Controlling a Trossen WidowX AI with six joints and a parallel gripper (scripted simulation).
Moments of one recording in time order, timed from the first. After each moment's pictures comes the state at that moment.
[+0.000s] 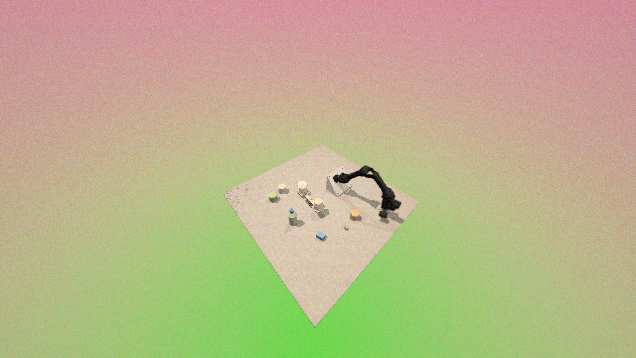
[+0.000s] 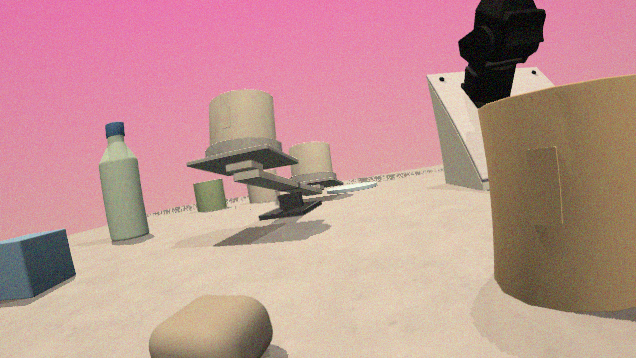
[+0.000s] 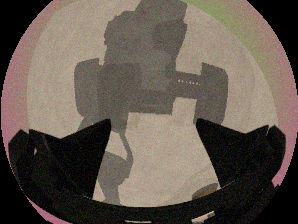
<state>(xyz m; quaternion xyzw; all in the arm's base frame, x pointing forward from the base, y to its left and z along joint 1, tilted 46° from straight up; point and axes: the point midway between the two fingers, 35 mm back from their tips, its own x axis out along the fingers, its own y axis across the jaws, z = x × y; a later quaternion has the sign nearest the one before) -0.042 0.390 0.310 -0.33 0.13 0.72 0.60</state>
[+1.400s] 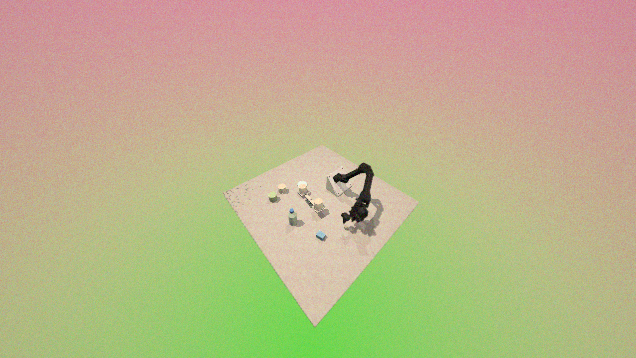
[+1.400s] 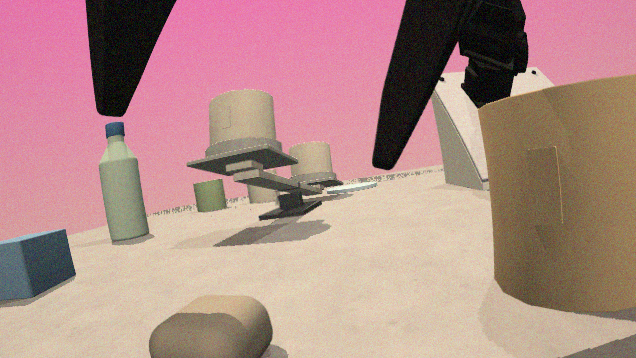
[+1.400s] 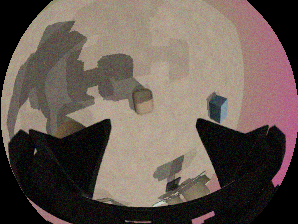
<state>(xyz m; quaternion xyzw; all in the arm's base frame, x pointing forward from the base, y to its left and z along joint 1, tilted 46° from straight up) 0.262 0.248 0.258 -0.23 0.30 0.46 0.81</state>
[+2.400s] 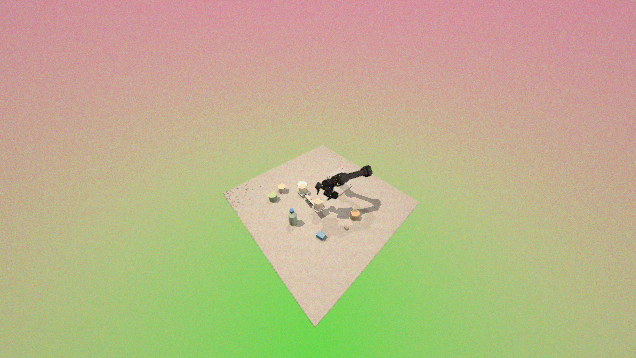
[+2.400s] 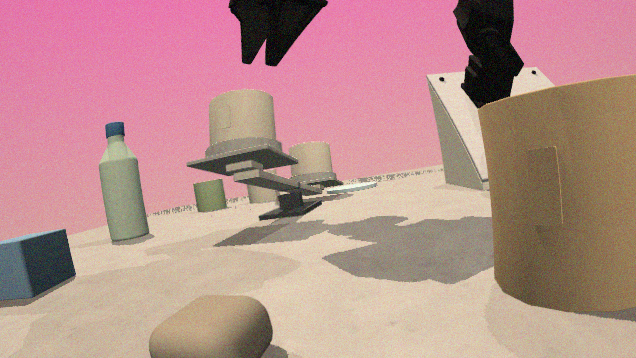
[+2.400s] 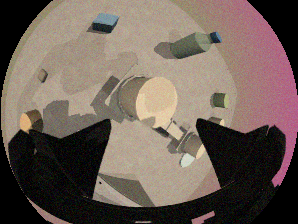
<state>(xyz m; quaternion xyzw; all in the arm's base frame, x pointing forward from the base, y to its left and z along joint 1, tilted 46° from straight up) 0.285 0.001 0.145 0.04 0.48 0.26 0.84</state>
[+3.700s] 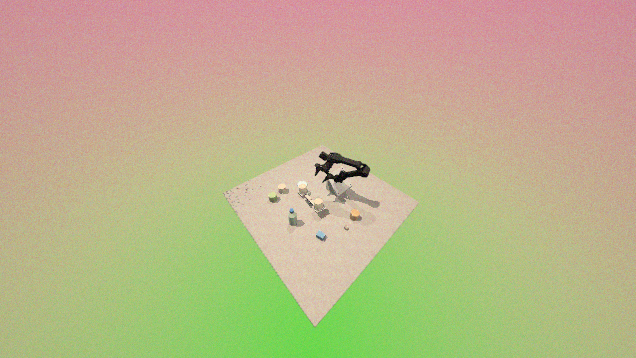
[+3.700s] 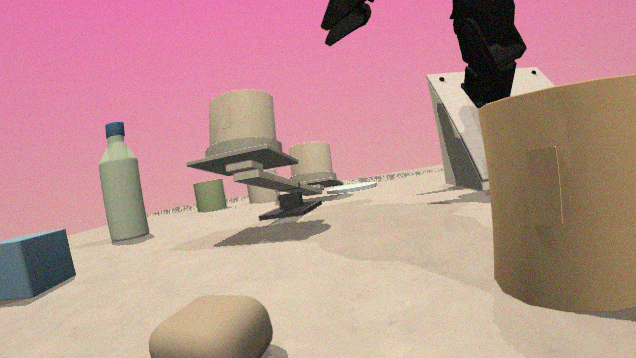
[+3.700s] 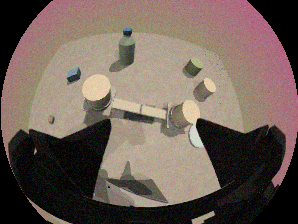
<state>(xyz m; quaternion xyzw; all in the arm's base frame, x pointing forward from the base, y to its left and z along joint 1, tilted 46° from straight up) 0.189 -0.127 0.094 0.32 0.39 0.11 0.86</state>
